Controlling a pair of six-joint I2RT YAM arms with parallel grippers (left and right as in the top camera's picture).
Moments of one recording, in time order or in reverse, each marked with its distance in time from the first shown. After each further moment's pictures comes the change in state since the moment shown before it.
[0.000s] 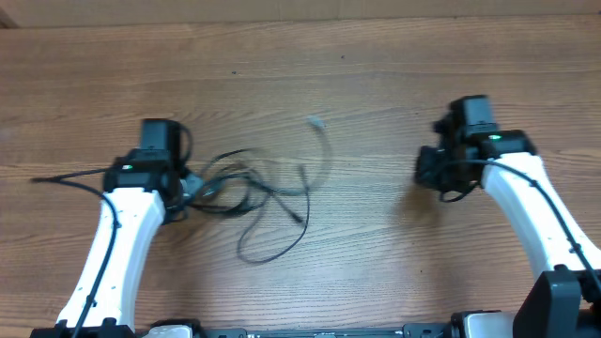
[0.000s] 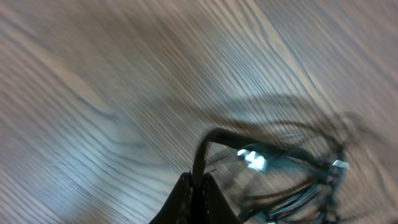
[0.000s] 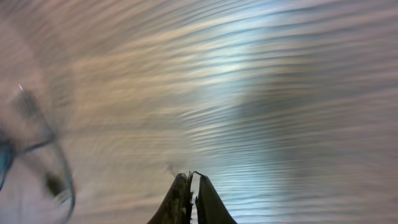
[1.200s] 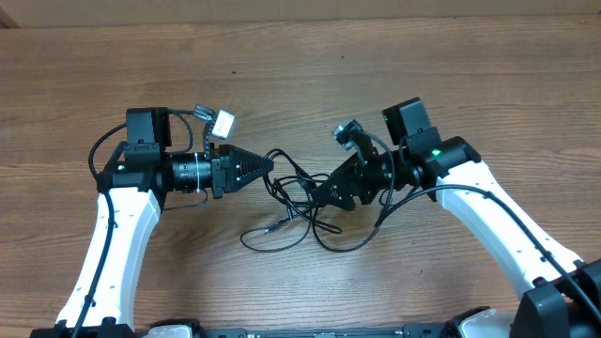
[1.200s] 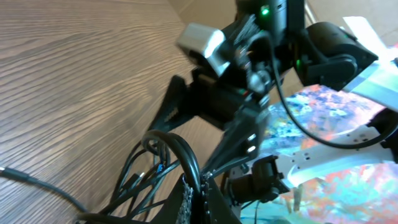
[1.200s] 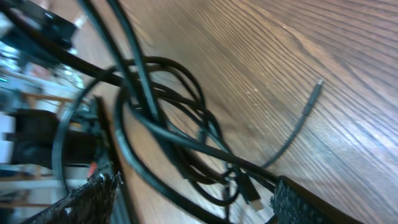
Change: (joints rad) left arm 0.021 0.000 0.002 0.266 1.484 1.012; right arm 0.345 0.000 0.000 0.238 -0.584 -0.477
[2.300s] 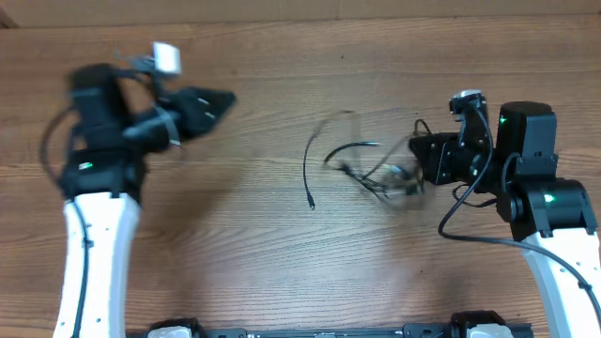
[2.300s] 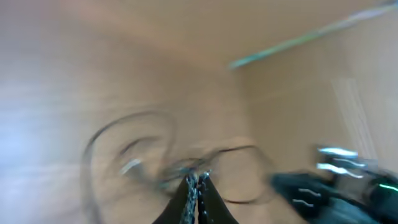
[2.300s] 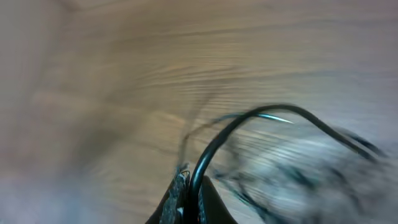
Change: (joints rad) left arm 0.013 -0.061 0.213 0.151 -0.483 -0.729; right arm -0.335 -0.405 0.003 -0.082 0.236 0.257
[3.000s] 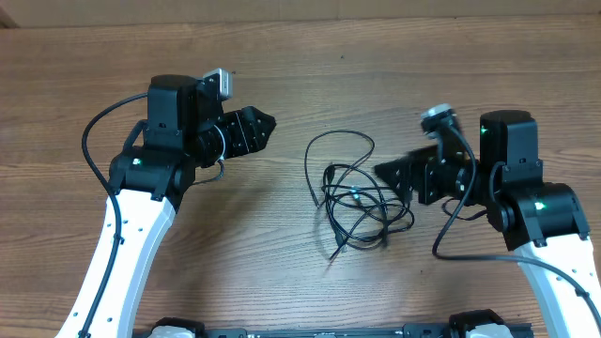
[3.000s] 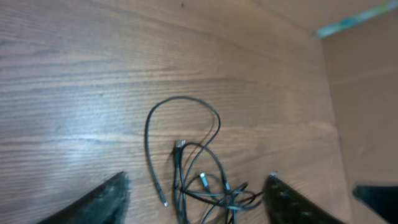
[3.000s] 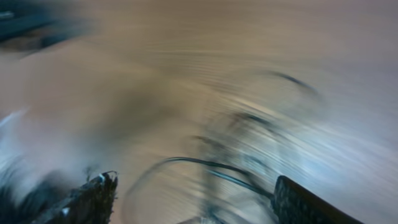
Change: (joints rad) left arm -0.219 0.011 -0.010 -0.129 -0.372 0.080; right arm 0.083 -0.010 0.000 -0.119 0.139 0.014
